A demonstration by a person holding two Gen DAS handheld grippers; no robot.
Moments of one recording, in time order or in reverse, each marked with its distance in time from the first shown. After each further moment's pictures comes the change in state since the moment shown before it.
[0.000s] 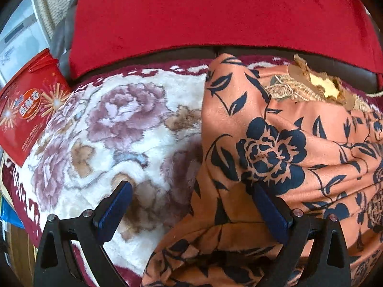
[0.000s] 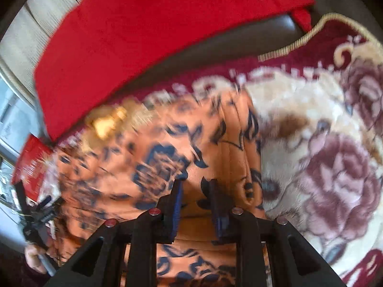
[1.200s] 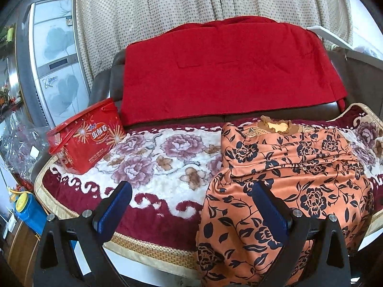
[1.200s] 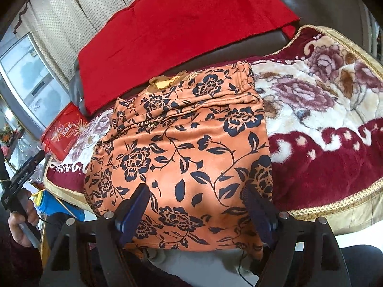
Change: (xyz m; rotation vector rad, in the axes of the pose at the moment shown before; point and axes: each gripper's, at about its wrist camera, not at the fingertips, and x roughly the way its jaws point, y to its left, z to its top) left arm -0.226 0.060 -0.121 0.007 -0.397 0.032; right arm -0.153 0.024 -0.192 -0.080 -0.116 0.093
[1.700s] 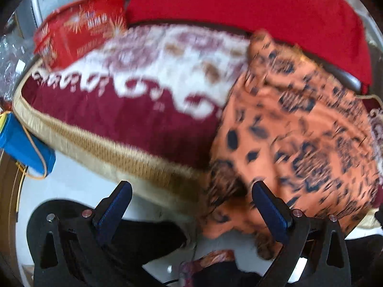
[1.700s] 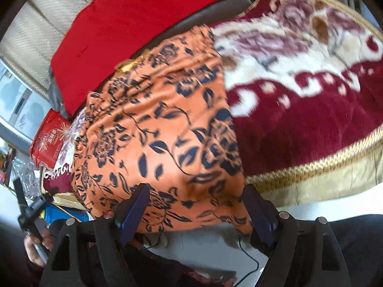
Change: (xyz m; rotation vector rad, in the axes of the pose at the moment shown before) left arm 0.086 0.035 -0.099 -0.209 0.520 -0.060; right arm 0.019 -0.054 -0.027 0.181 0.142 -0.040
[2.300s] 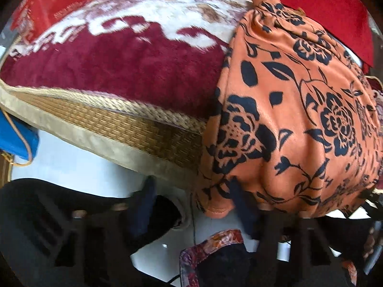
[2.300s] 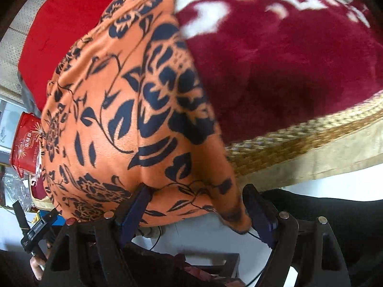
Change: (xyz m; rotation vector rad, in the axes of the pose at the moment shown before) left arm 0.059 0.008 -0.032 0.019 0.165 -0.104; right arm 0.082 -0.032 -0.018 0.122 0.171 -0.069
